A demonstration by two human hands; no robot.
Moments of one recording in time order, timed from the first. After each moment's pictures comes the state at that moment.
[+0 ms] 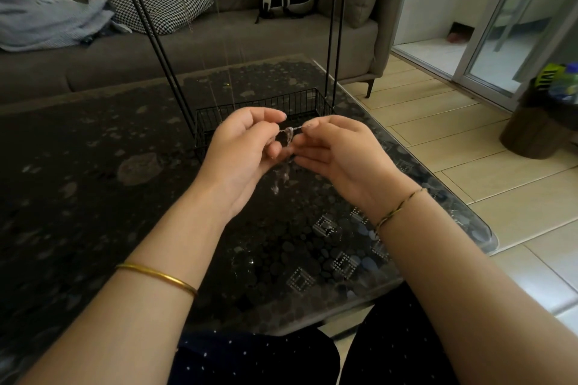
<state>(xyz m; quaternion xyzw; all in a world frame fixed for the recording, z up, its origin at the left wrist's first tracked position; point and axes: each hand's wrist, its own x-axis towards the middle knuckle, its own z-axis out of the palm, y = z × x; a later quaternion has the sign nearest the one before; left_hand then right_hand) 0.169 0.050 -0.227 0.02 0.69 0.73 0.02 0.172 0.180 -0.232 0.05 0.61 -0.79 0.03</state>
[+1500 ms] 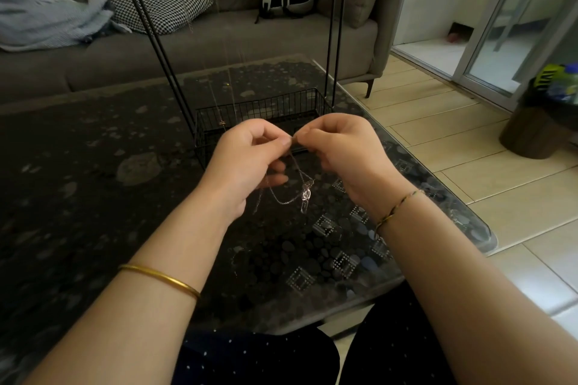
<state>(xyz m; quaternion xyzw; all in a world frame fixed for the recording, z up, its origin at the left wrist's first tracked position) 0.170 0.050 -0.231 0.00 0.78 0.62 0.03 0.176 0.184 -0.231 0.02 0.77 -0.64 -0.06</state>
